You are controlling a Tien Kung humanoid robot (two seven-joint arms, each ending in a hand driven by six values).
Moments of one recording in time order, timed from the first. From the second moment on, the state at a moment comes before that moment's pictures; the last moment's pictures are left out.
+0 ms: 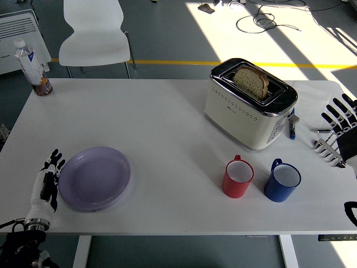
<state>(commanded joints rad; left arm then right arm) -0.05 0.07 -1.38 -0.90 1.05 0.08 -0.51 0.11 -0.15 1.59 1.36 -0.66 -0.05 0.07</state>
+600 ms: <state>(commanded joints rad) -0.04 0.08 -1.32 -0.93 0.97 0.06 -0.49 0.12 -0.15 1.59 1.36 -0.66 -0.05 0.07</state>
